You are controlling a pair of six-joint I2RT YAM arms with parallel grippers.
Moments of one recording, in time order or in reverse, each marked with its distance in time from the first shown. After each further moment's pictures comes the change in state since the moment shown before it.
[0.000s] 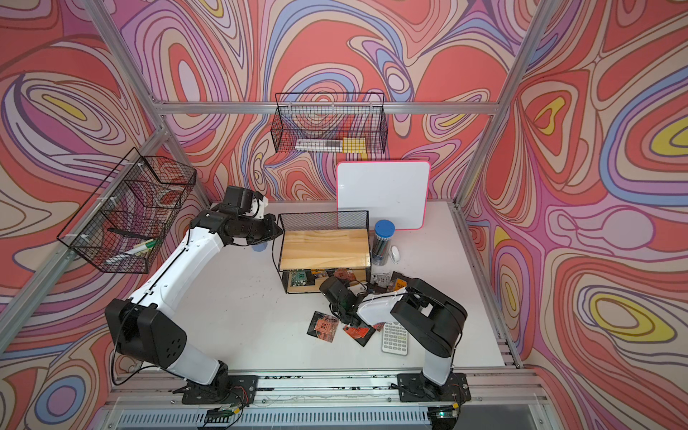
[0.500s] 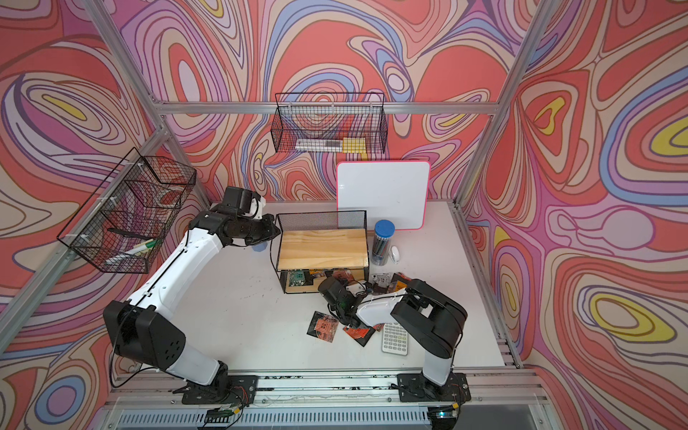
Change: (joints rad) left arm -0.002 -0.014 -0.011 0.000 -0.040 -0.017; right arm 0.021 -0.036 -0.022 0.010 0.035 0.000
